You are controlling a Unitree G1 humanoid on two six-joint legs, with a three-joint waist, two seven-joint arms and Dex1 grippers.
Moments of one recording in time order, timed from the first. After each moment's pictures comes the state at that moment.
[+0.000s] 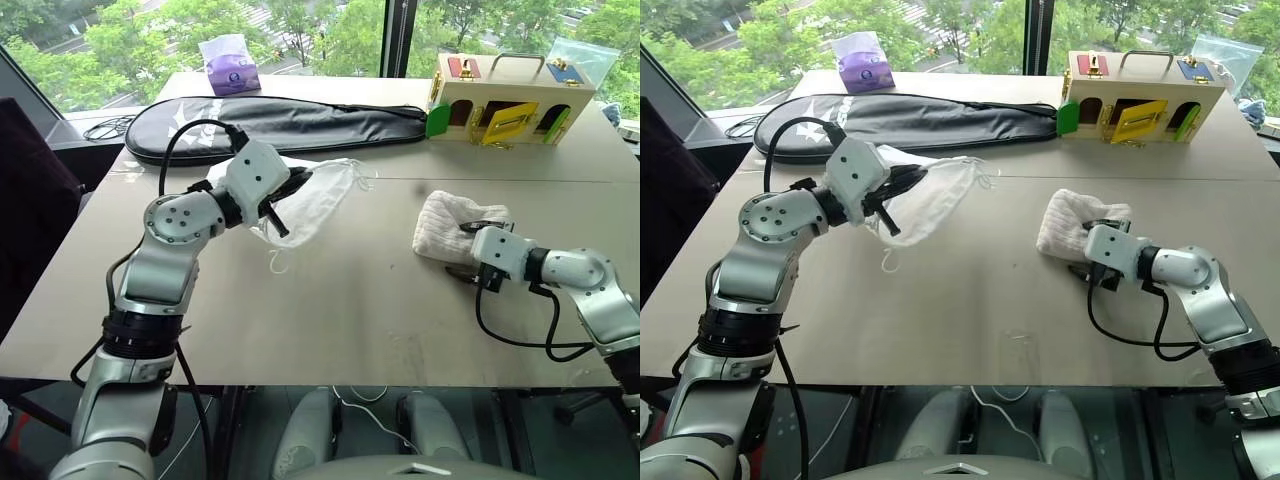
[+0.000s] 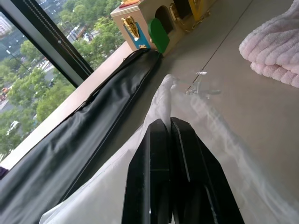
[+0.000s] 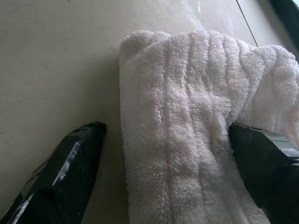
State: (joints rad) left arm -0.55 0.65 -0.02 -0.11 -0.12 0.25 -0.77; right arm -0.34 -0.78 0.16 0.04 -0.04 0.03 0.84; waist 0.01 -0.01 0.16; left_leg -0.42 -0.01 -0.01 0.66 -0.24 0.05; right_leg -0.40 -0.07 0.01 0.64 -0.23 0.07
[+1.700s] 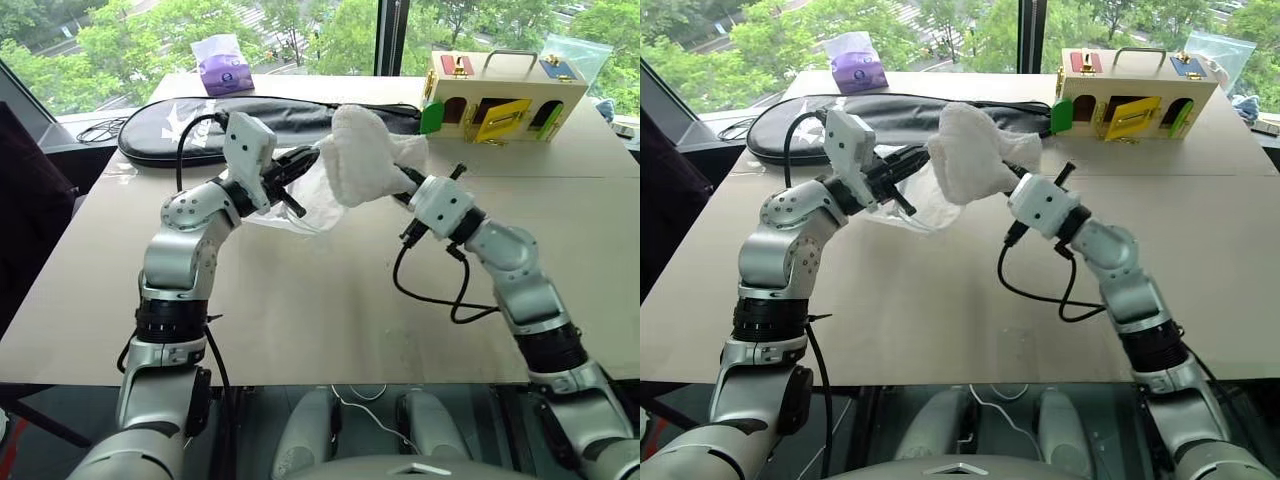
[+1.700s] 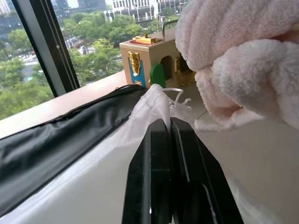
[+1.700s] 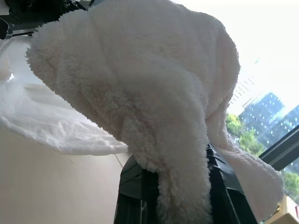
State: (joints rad) left arm -0.63 0.46 0.09 -0.02 -0.37 0.43 -0.70; right arm -0.48 -0.31 0.22 -0.13 -0.12 -0.02 0.49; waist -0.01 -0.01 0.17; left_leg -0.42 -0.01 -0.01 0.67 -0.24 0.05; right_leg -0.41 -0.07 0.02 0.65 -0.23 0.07
